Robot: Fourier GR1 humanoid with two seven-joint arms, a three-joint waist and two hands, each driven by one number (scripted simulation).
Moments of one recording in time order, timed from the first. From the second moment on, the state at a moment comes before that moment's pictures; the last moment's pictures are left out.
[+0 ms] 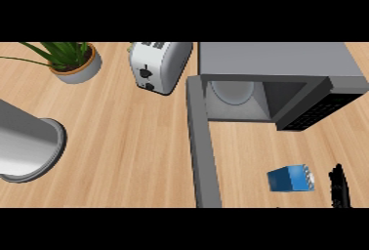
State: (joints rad) left arm 0.68 0.04 0.42 -2.35 0.53 -0.48 0.01; right arm 0.37 -0.06 -0.13 -1.45 0.12 -0.25 -0.54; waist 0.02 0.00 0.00
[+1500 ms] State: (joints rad) left arm 0.79 0.06 0.48 -2.33 0.66 -0.58 -0.02; right arm -0.11 -0.10 -0.26 -0.67 0.02 -0.08 -0.99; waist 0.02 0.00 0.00
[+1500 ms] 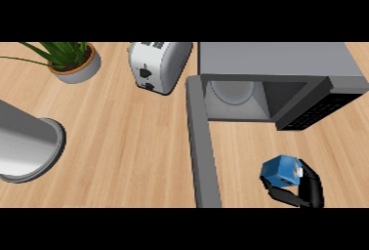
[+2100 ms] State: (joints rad) left arm 0.78 0.09 0.49 -2.32 0.70 -0.59 -0.03; right arm -0.39 -0.10 -0.18 -0.47 0.09 0.03 -1.00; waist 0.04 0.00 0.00
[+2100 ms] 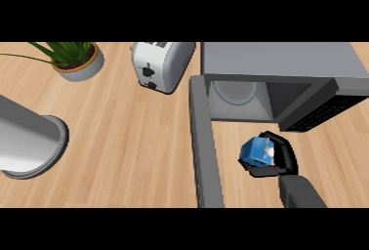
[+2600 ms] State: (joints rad) left arm 0.79 0.09 0.50 -2.32 0.74 -0.60 -0.02; right arm -0.60 -0.12 -0.20 -0.37 0.11 -0.01 -0.96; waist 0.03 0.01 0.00
